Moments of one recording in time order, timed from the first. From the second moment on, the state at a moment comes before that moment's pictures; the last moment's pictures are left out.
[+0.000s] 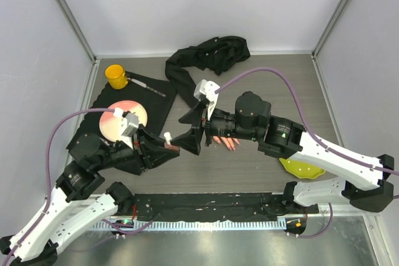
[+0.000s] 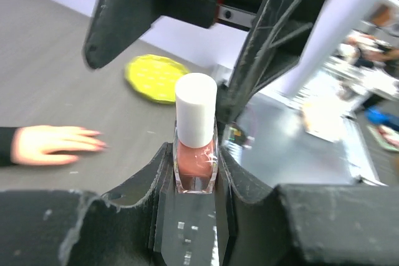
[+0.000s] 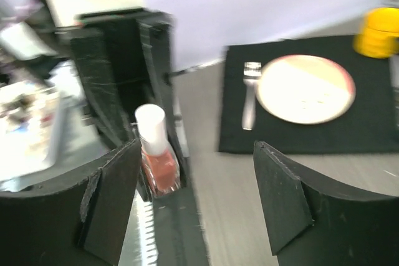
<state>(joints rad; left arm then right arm) -0.75 0.48 0.83 -0.29 0.52 -0.37 1.18 1.19 1.36 -0.25 -0.13 0.17</state>
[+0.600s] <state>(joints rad) -0.75 0.44 0.77 -0.16 0.72 -0.50 1.12 1.25 1.34 -0.08 -0.62 0.36</state>
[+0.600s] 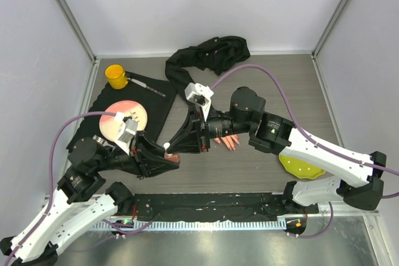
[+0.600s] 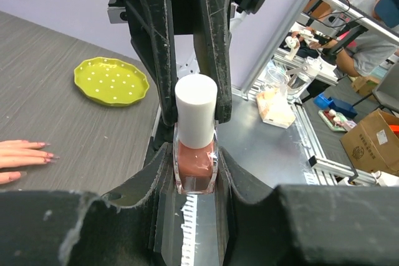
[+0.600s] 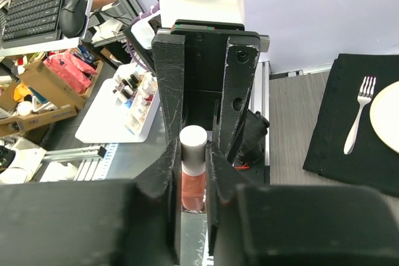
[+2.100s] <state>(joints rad) -0.75 0.44 0.77 -0.28 0.71 -0.43 1.23 1.19 1.36 -0.24 -0.33 0.26</state>
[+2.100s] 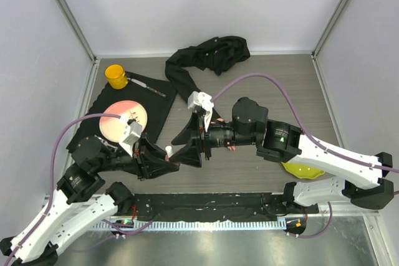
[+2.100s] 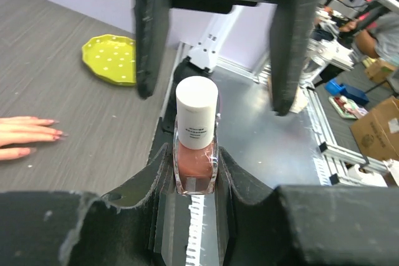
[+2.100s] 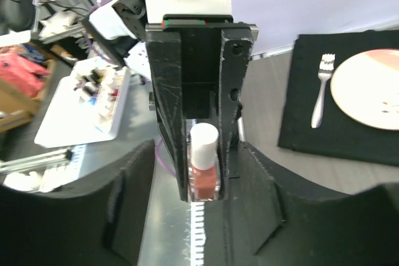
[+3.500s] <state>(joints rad) -0.75 0.11 0.78 -0.57 -0.22 -0.34 1.28 1.07 0.56 0.48 0.28 0.10</state>
